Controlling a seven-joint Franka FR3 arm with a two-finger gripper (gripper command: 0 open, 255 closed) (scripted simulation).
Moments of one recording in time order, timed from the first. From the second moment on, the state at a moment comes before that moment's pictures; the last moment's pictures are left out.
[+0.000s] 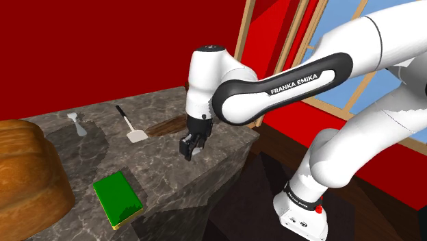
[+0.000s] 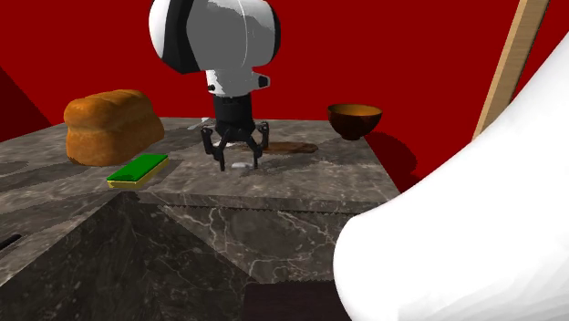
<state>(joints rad) 0.09 -0.33 0.52 -2.43 0.17 2.15 0.39</state>
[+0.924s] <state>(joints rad) 0.09 -0.40 0.48 -2.30 0.17 1.94 0.38</state>
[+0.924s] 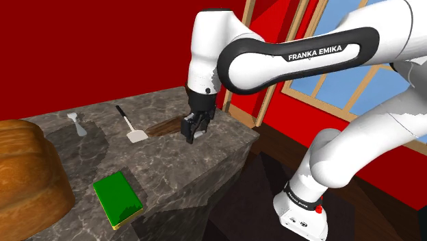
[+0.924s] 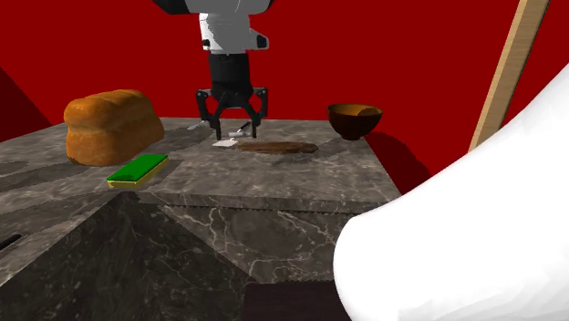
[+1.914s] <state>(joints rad) 0.06 -0.40 0.42 -2.15 0.15 1.79 0.33</state>
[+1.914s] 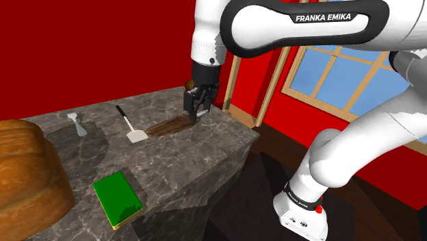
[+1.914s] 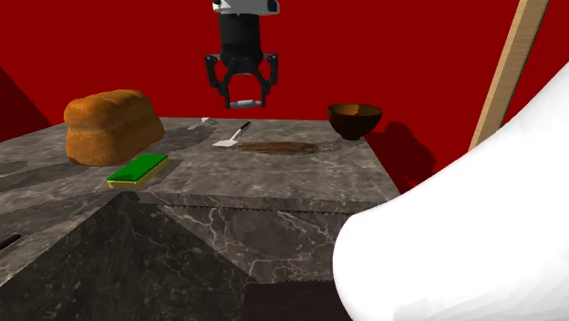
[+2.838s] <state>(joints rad) -0.07 -0.20 0.25 -1.97 0.04 1.80 0.07</state>
